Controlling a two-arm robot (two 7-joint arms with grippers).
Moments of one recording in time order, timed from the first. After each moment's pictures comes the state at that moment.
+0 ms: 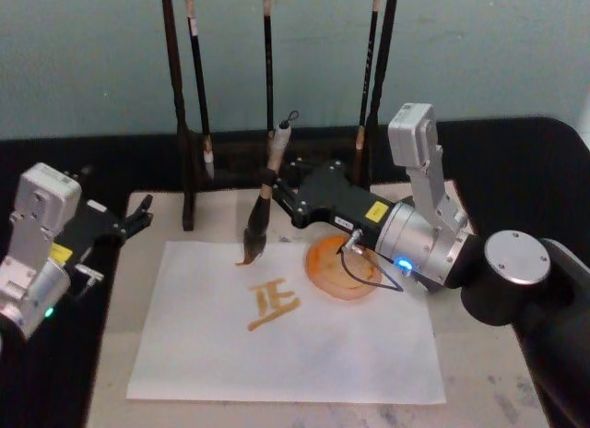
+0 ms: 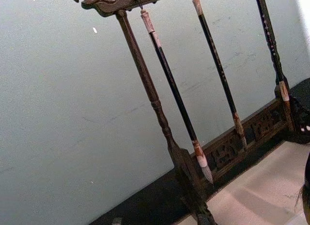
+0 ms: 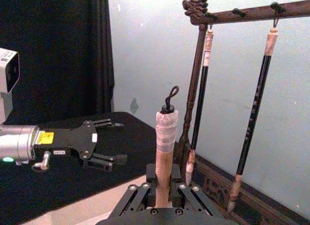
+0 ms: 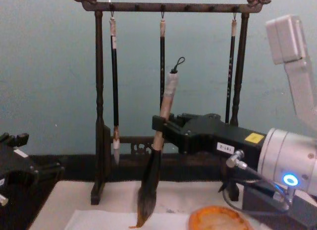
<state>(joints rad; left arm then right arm) -0.20 0.60 0.45 -1.41 -0.25 -0.12 0.03 0.43 0.27 -0.52 -1.23 0.41 -0.16 0.59</state>
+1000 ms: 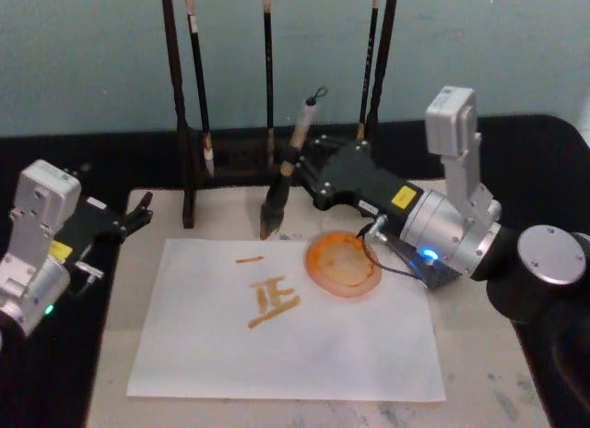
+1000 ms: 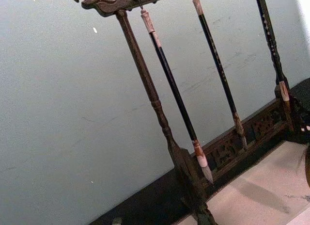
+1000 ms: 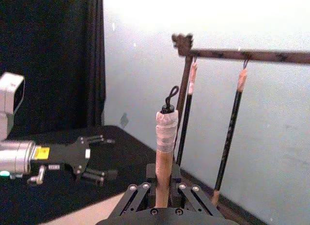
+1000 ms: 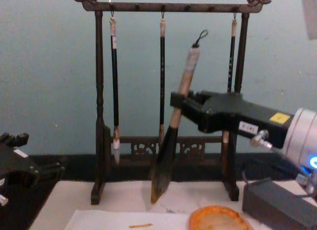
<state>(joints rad) -0.20 0.60 0.45 -1.41 -0.25 -0.12 0.03 0.37 0.32 -0.47 -1.37 0.41 -0.16 0.57</state>
